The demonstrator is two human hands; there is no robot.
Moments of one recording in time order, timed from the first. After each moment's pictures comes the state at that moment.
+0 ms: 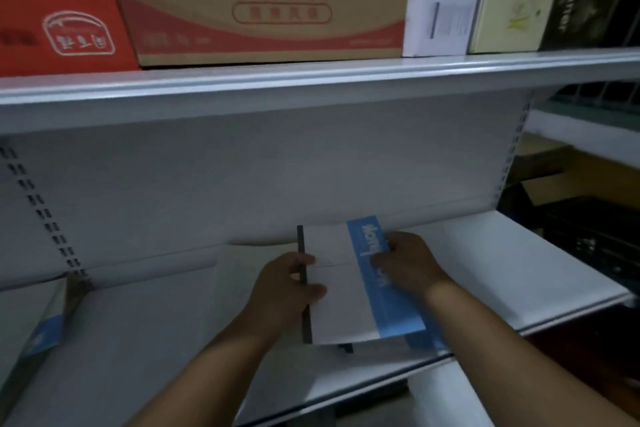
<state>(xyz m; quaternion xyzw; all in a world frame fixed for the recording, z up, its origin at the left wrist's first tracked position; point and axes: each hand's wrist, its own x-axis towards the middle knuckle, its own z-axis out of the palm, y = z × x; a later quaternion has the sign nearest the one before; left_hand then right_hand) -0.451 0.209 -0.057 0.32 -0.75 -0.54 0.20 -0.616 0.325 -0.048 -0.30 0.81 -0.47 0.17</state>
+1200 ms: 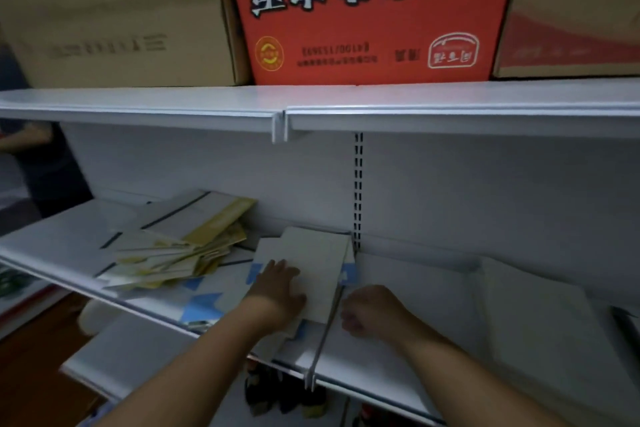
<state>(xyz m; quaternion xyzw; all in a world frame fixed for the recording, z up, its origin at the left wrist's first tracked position) -0.115 0.045 -0.075 0.58 -0.80 -0.16 0.04 -0.290 0.105 -0.083 -0.44 0.68 -0.33 0.49</state>
